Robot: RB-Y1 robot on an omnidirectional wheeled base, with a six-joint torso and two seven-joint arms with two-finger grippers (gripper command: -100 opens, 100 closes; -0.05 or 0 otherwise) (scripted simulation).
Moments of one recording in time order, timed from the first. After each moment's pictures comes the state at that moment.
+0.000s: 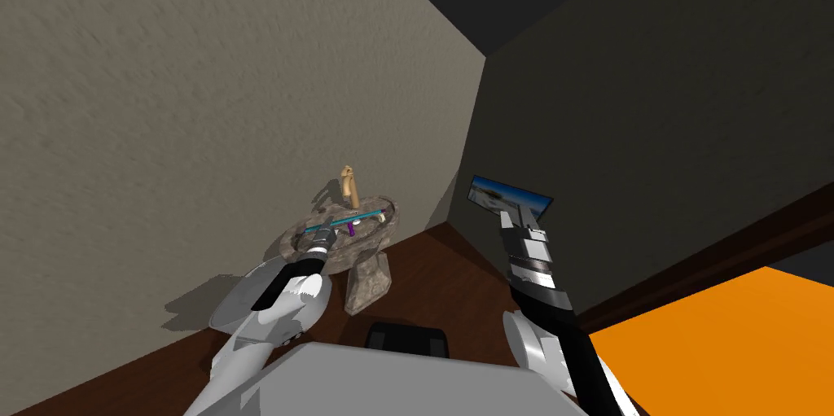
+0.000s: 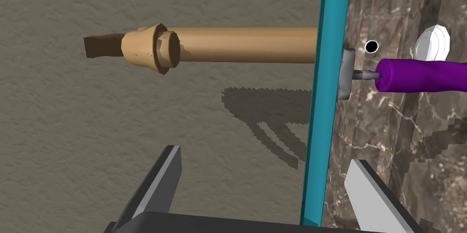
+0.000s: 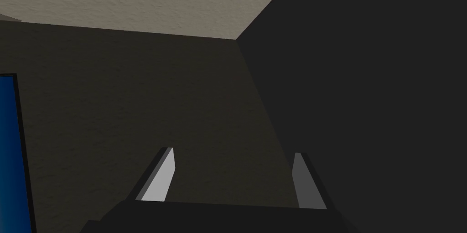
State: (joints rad) left arm 0.25 0.19 0.26 -1.71 0.61 -0.11 -0.41; right arm 0.50 -0.02 -0.06 -2.36 0.02 -0.42 0.06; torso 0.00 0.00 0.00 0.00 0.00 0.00
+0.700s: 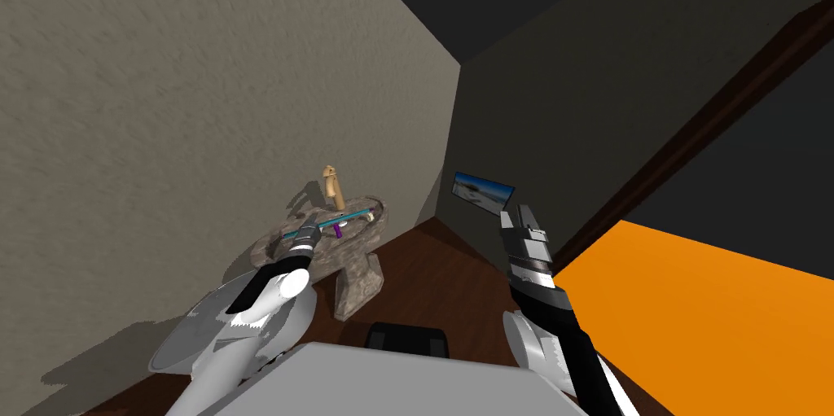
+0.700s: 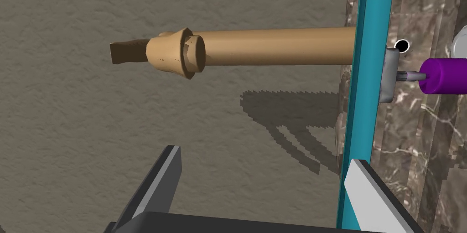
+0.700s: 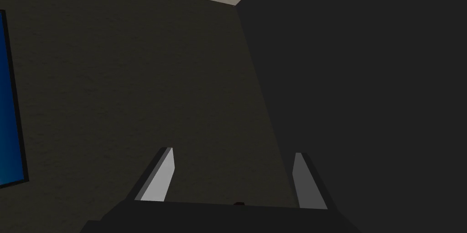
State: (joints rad) left arm 0.22 0.20 0.40 -1.70 0.78 -0.11 -0.60; right arm 0.50 -0.02 -0.06 -2.36 0.02 -0.42 0.06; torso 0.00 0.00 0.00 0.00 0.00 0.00
